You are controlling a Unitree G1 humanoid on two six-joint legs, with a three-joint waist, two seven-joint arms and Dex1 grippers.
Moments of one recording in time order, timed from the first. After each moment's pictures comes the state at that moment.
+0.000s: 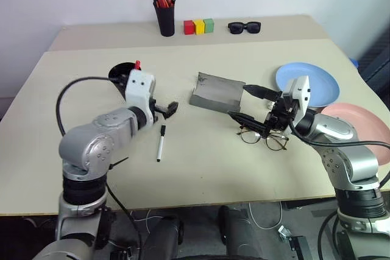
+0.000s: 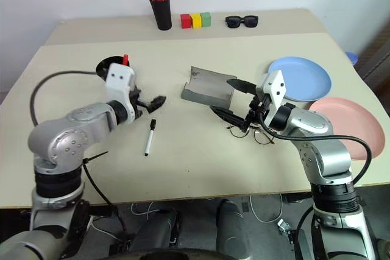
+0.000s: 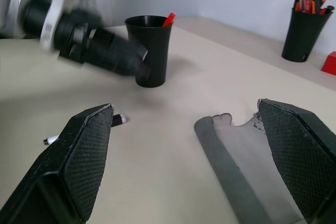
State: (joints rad) left arm -0.55 0.30 0.11 -0.45 -0.57 1.39 0.01; right arm -0.34 -0.60 -0.09 -0.25 0.55 0.39 0.87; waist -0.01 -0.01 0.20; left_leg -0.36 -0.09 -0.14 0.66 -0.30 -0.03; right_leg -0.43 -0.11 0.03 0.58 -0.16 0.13
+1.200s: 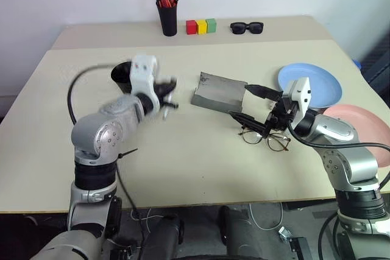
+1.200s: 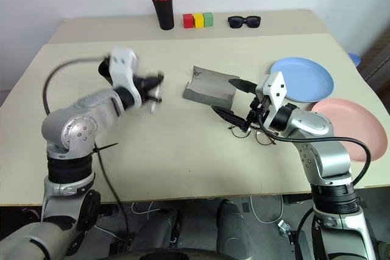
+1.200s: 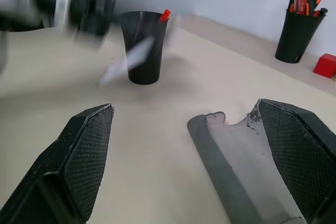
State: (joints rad) left arm -0.69 0.31 0.10 -0.28 -0.45 0.81 -0.19; right arm -0.34 -0.59 -0.09 -0.24 0.51 0.35 0.86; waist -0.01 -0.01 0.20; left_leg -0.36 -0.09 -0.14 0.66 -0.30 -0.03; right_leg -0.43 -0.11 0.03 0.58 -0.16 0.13
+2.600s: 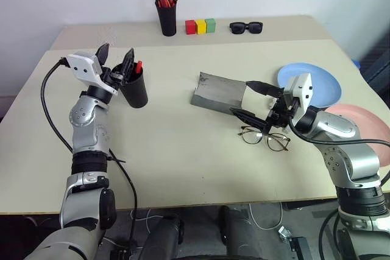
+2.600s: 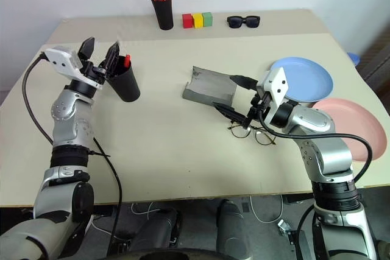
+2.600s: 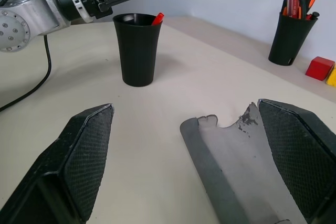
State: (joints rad) left arm -0.67 0.34 0.30 0.51 -0.35 -0.27 -0.53; right arm -0.36 -0.60 -0.09 -0.24 0.52 0.36 0.85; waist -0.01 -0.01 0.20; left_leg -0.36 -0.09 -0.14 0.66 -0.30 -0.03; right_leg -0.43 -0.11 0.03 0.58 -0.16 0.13
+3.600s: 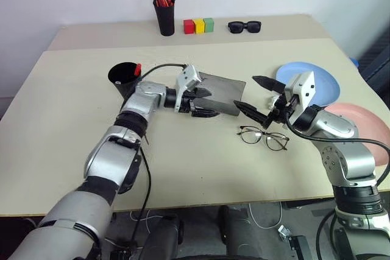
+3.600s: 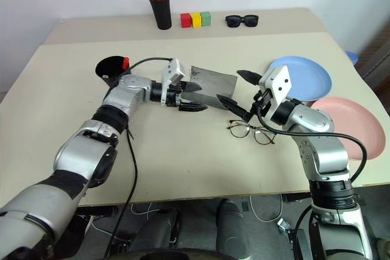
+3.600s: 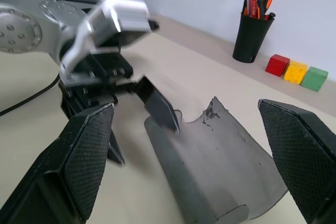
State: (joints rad) left arm -1.18 0.20 -0.22 1.15 -0.11 0.01 -1.21; right arm -0.35 -0.58 -0.09 -0.20 0.45 0.29 0.76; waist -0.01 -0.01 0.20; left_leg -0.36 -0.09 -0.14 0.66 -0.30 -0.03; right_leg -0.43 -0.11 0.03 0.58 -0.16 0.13
